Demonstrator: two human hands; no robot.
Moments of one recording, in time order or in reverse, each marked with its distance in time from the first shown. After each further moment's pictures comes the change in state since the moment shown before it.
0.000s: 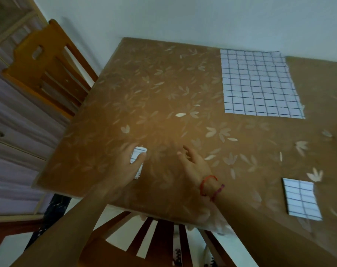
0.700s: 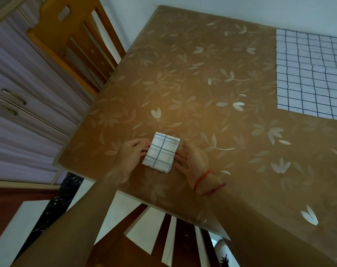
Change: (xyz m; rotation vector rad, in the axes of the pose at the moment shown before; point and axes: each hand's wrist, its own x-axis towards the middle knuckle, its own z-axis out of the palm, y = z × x) left_hand 0.029 -0.104 -0.007 -0.662 0.029 -0.461; right_hand 0.033 -0.044 0.115 0.737 -0.131 0.356
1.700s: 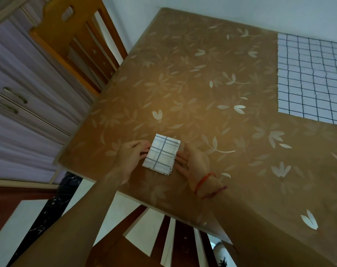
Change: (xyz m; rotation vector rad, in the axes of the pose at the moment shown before) left_hand -0.001 -0.001 -0.003 -0.044 -0.007 -0.026; right_hand -0.004 -0.001 0.001 -0.004 0.020 0.009
